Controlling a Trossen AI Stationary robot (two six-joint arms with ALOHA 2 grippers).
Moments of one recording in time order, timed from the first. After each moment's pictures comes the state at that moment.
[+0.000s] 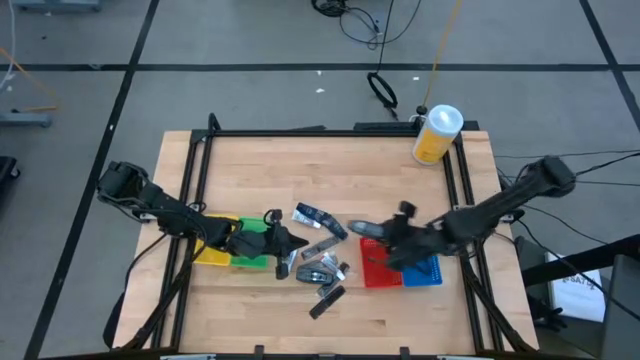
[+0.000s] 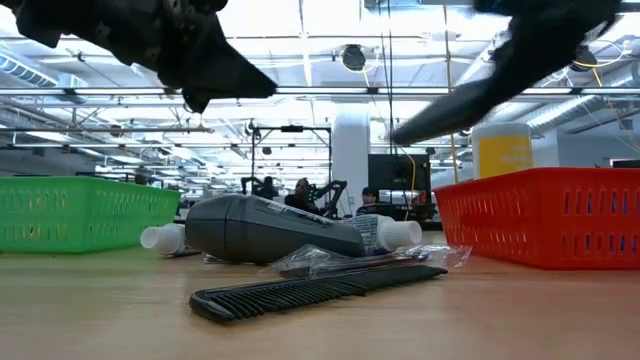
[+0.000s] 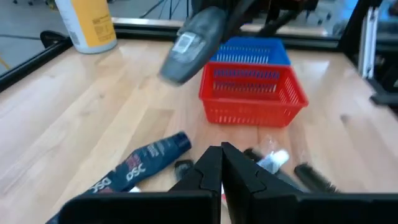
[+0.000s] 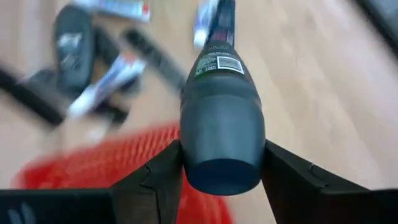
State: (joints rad) left arm -0.37 1.46 0.63 0.46 -0.45 -0.23; right arm 0.47 1.22 0.85 -0.63 0.55 0.56
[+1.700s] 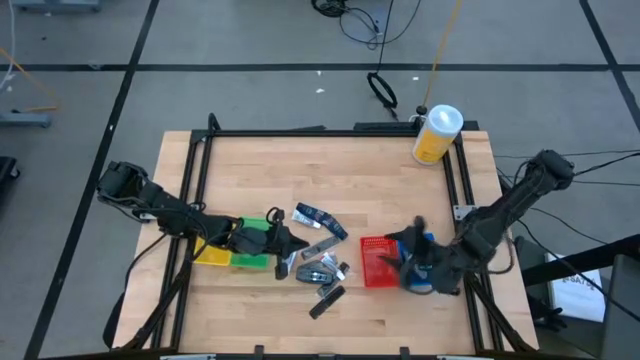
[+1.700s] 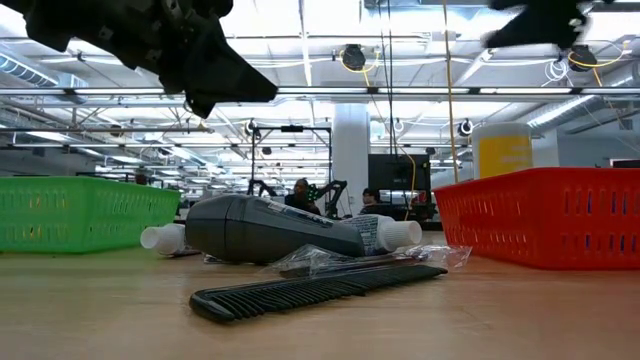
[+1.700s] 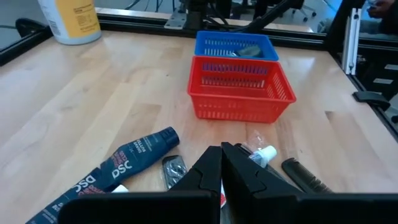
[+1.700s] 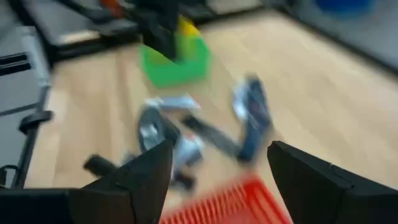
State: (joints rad) left arm -0.34 1.46 0.63 0.44 -0.37 -0.23; right arm 0.70 1.21 0.79 -0.28 0.86 0.68
